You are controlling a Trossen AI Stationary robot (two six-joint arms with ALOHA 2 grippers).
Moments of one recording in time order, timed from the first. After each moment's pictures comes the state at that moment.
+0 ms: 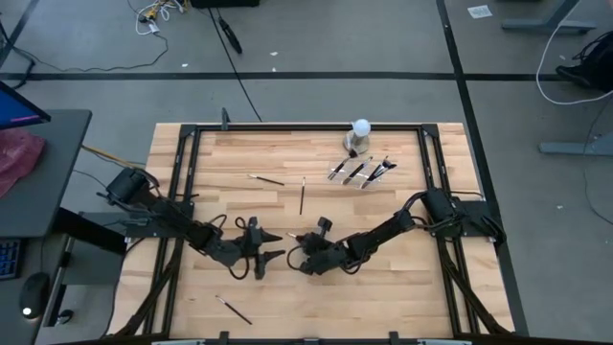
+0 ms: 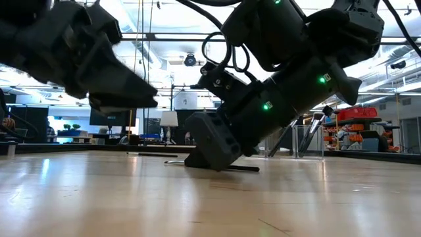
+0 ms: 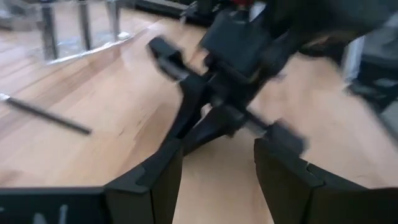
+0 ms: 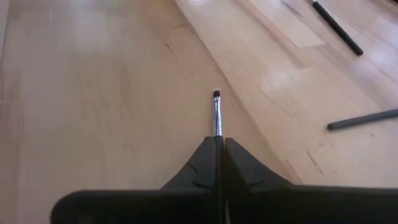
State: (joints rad) left arm -0.56 1.66 0.42 0.88 -0.68 -0.46; right arm 0.39 2.23 1.11 0.25 0.64 0.40
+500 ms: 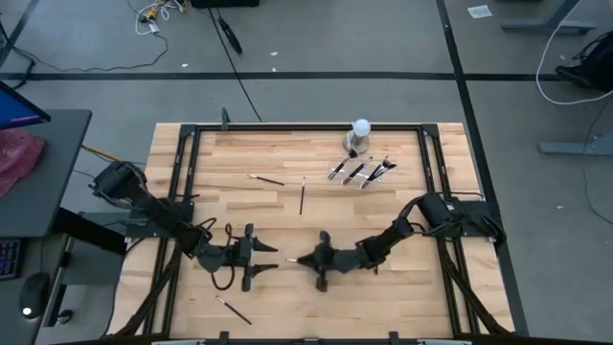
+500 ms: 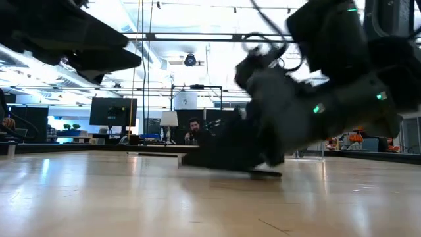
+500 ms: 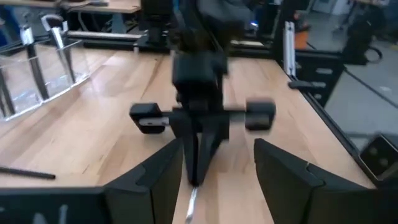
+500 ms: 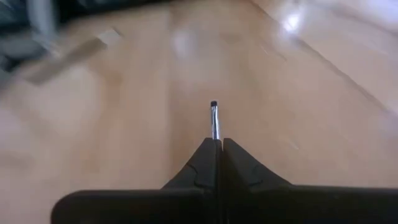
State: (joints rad) left arm -0.67 1.54 0.42 0.87 -0.67 -0.26; right arm 0.42 2.22 0.88 1.00 0.39 0.32
